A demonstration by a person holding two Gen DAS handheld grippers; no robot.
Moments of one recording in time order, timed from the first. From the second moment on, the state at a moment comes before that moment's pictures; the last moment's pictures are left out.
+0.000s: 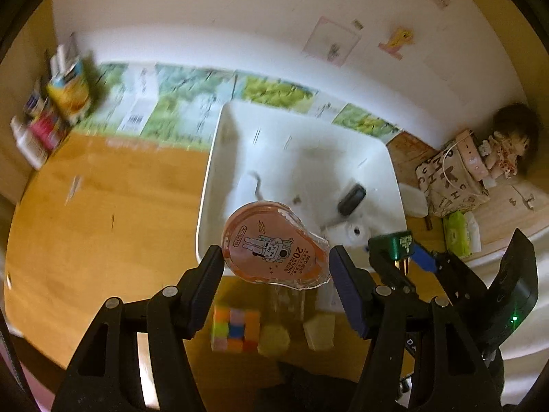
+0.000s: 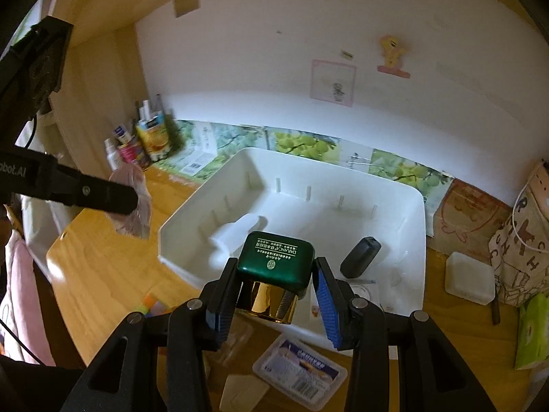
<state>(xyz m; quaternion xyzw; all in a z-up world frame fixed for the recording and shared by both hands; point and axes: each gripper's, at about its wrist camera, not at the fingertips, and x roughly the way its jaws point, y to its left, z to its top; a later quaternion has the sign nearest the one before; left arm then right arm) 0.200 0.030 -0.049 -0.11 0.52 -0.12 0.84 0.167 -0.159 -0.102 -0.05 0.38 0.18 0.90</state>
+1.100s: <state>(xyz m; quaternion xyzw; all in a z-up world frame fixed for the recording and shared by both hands) 0.246 0.034 -0.067 -0.10 0.43 -0.17 0.88 0.197 -0.174 -0.121 0.00 0.42 0.08 0.90</state>
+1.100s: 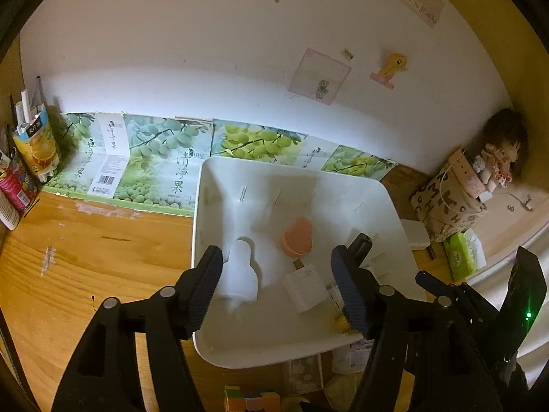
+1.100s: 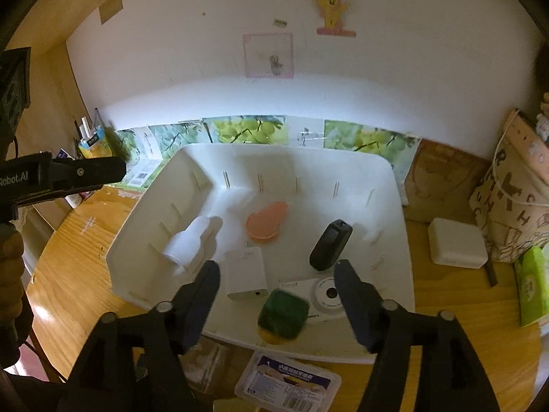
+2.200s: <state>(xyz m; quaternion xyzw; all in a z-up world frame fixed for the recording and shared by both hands) 0.151 0.075 -0.040 -0.10 0.37 -0.16 0.91 0.090 -0.173 -0.090 0.07 0.40 0.07 0.91</state>
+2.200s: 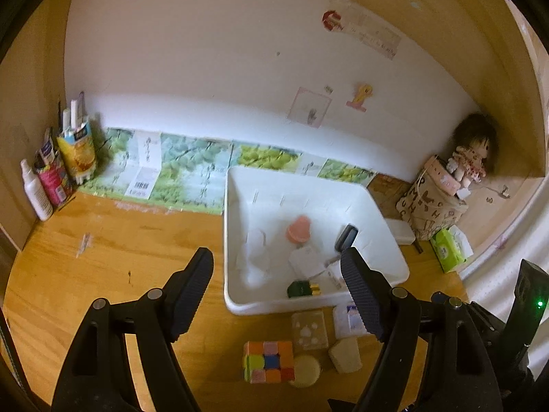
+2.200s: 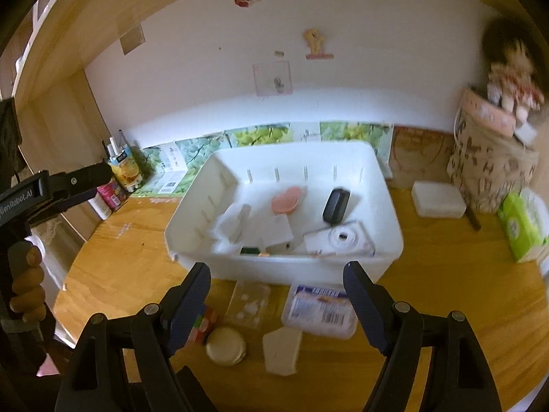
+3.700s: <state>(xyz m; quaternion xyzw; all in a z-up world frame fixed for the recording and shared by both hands) 0.169 0.013 -0.183 0.03 0.68 -0.16 0.72 0.092 -0.159 -0.218 0.06 0.60 0.04 0.80</state>
